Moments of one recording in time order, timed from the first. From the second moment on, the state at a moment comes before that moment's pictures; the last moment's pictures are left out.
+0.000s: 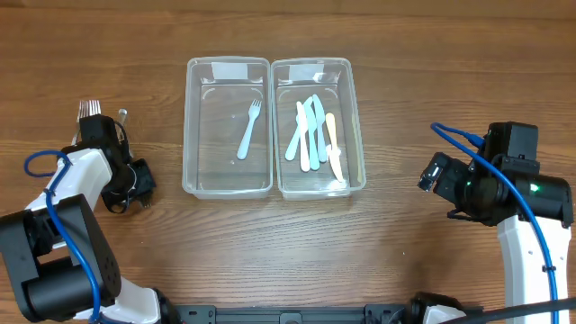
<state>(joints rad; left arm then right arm) 0.30 1.71 0.92 -0.71 0.03 -0.18 -0.16 1.15 1.11 -1.21 -0.07 0.33</state>
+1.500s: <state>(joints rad) -0.30 1.92 1.39 -0.99 0.06 -0.19 -0.16 1.15 1.11 -1.20 -0.07 0.33</state>
